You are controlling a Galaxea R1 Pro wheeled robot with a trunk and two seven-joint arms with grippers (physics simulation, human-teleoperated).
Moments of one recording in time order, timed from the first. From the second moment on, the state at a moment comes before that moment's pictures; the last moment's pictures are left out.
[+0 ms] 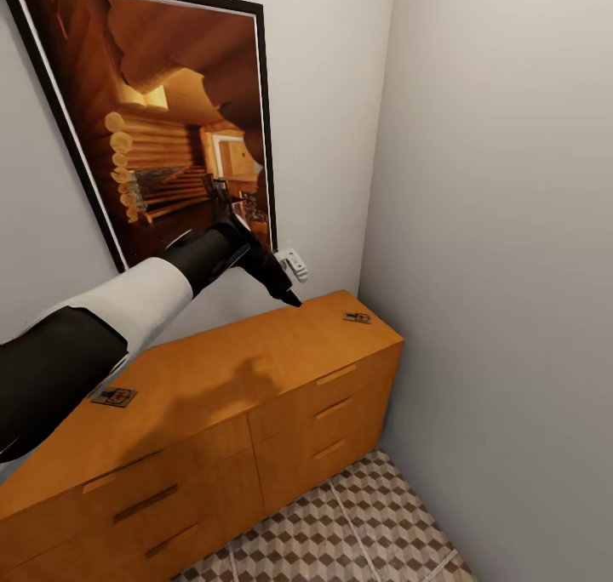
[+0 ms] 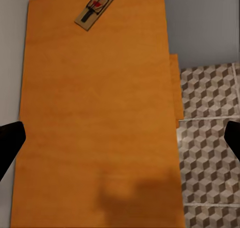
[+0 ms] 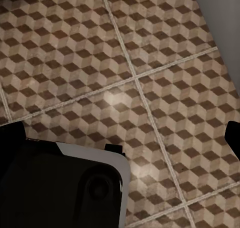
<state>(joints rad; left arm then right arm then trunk) -1.59 -0.07 -0.84 -0.38 -0.08 0.56 -0.97 -0.09 -0.10 -0.06 -0.13 0.11 -0.51 0.12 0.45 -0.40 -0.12</state>
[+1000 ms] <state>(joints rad) -1.46 -0.09 -0.83 -0.27 -0.04 0.14 -0.98 -0.09 -0.10 -0.06 -0.13 0.11 -0.51 0.12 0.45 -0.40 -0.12</state>
